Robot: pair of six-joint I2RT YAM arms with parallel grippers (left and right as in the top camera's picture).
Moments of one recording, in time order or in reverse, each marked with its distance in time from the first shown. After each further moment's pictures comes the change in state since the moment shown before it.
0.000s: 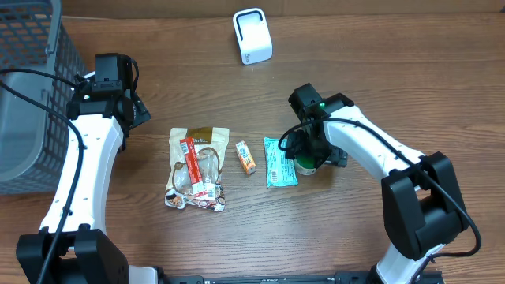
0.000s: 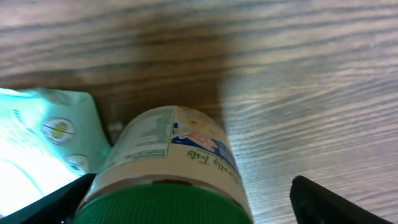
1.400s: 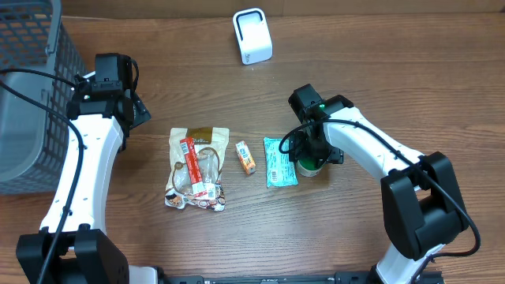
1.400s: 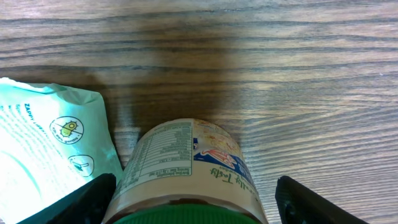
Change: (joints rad) left arm 0.000 0.000 0.000 0.000 0.000 0.000; right arm 0.000 0.000 -0.010 0.036 0.001 -0.102
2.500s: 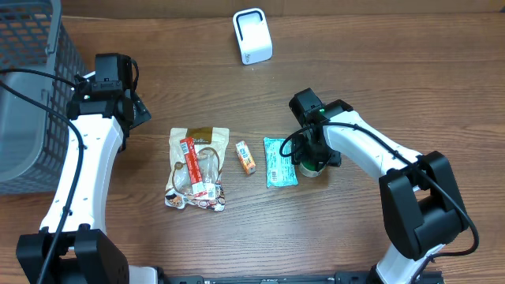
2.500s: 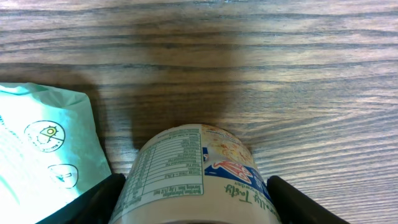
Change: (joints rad) left arm 0.000 0.000 0.000 0.000 0.000 0.000; right arm 0.000 0.000 -0.047 0.051 0.000 -0.003
